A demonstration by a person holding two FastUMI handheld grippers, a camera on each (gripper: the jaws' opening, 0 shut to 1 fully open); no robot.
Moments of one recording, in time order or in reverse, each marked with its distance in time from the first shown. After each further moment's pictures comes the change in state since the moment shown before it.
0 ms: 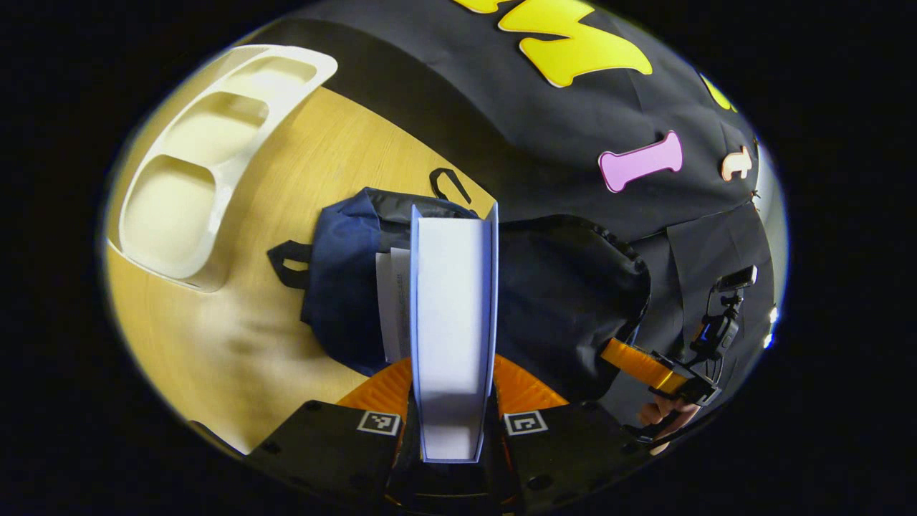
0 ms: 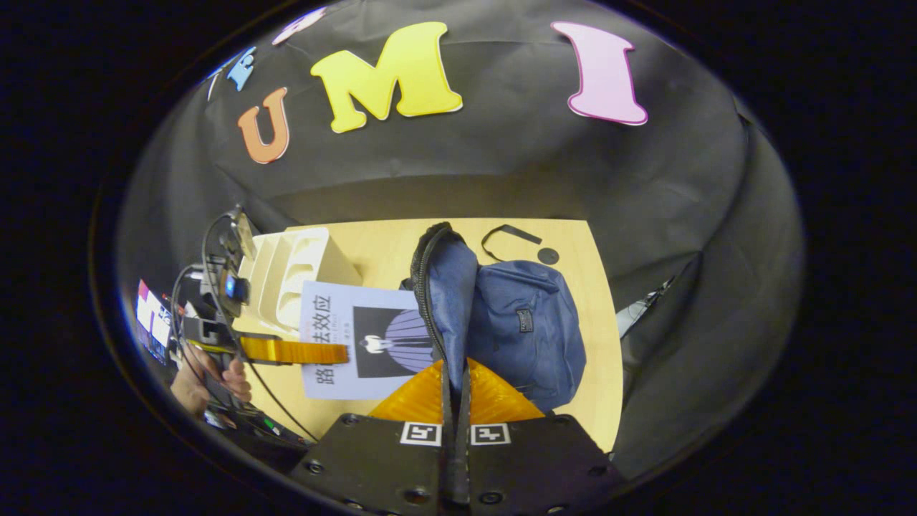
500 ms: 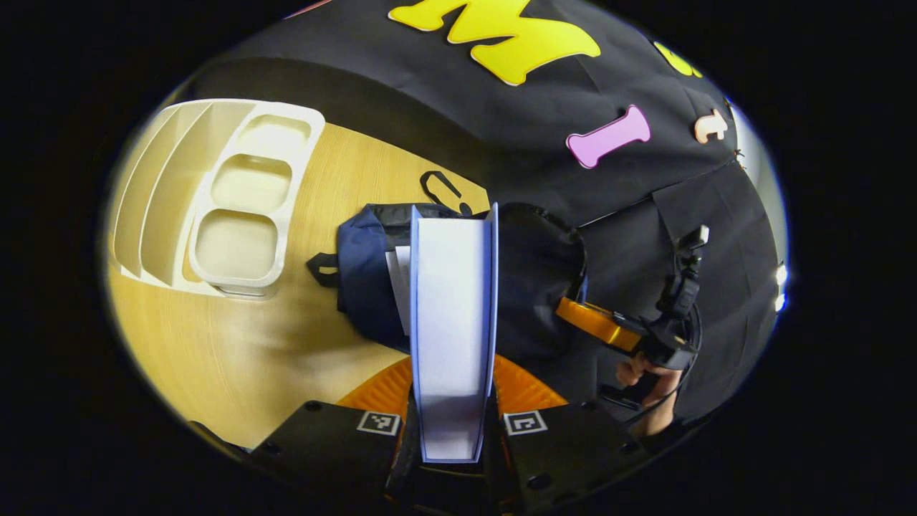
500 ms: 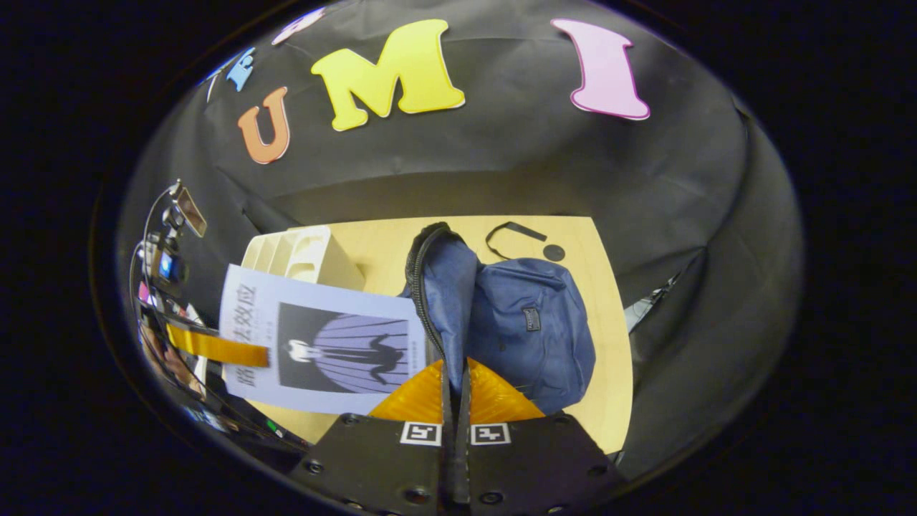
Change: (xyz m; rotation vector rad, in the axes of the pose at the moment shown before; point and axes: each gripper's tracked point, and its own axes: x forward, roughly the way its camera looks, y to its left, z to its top) left arm -0.088 -0.017 -0.012 0.188 0.038 0.108; right arm 0.010 0.007 -0.008 0.013 -0.006 0.009
